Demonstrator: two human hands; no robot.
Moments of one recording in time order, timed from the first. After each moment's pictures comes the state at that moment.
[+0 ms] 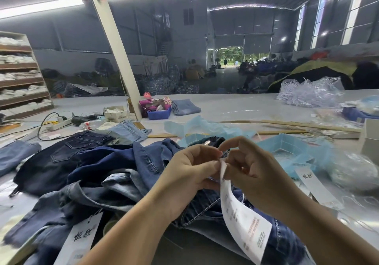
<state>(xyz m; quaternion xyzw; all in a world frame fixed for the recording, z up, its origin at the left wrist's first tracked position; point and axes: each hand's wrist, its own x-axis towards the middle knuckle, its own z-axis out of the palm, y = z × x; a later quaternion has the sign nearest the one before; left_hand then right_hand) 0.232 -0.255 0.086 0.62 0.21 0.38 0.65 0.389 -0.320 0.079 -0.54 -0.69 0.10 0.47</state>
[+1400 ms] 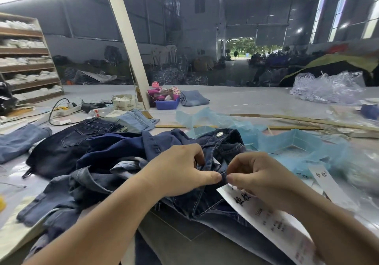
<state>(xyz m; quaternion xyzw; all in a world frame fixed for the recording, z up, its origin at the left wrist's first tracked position) 0.203 -0.224 0.089 0.88 0.43 0.13 0.15 0.390 -0.297 0.066 -0.61 -0.63 0.28 0.39</state>
